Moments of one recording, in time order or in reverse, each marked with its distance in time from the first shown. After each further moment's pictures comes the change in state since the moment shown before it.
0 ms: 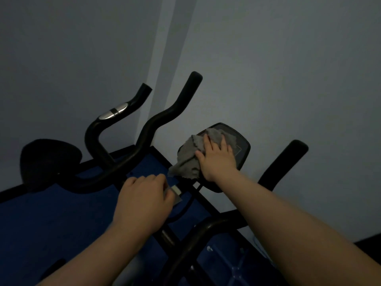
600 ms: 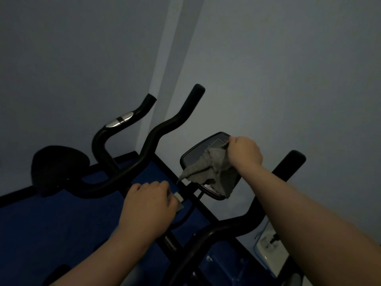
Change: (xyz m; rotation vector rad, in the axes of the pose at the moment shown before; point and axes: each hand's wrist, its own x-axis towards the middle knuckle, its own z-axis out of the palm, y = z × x) left_hand 0.000 0.001 0.001 0.009 -0.008 -0.005; right_hand 0.004 0.034 -0.059 0.420 0.269 0.404
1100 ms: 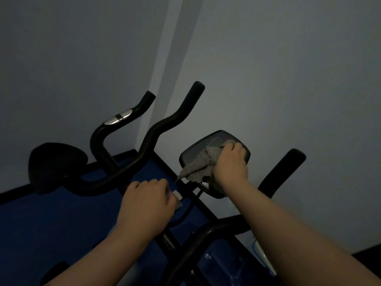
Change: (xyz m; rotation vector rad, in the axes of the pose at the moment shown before) left_hand 0.000 0.001 -0.002 -0.025 -0.006 -0.004; right_hand -0.037 0.001 0.032 -0.204 0.010 -0.199
